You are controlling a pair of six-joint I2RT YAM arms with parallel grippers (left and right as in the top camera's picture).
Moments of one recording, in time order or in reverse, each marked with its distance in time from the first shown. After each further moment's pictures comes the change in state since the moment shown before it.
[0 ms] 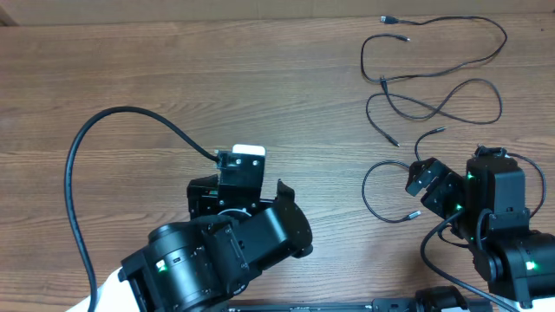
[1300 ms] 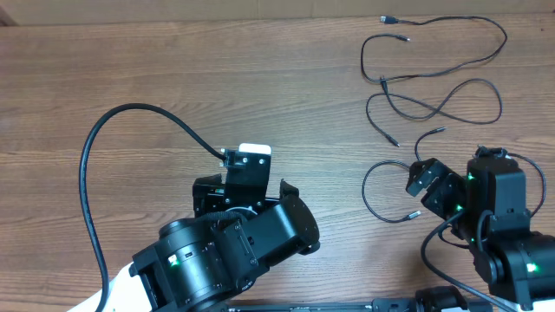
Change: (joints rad) left arm 0.000 0.022 0.000 0.000 0.000 -0.003; right arm 0.000 -0.010 0.000 0.000 0.000 0.000
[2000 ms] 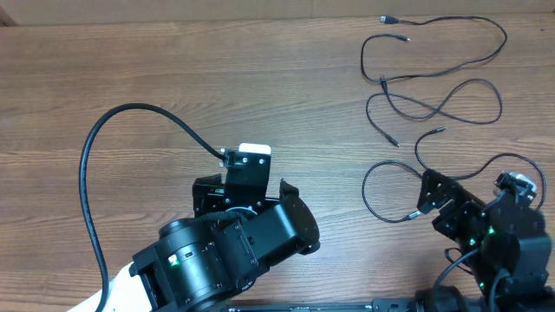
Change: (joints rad) left arm 0.000 0.000 0.000 0.000 -0.003 0.000; right arm 0.000 -0.282 -0.123 0.123 0.019 0.000
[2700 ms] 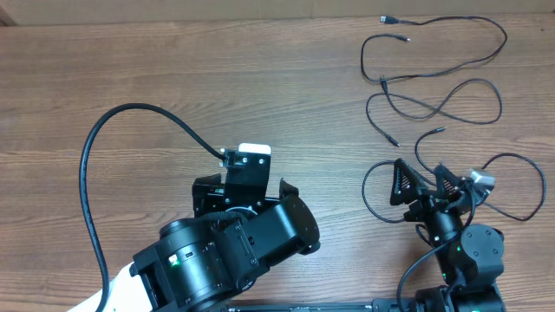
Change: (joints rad) left arm 0.000 0.000 -0.002 0.000 -0.003 0.000; right arm 0.000 -0.247 -0.607 0.819 -0.125 -0.195
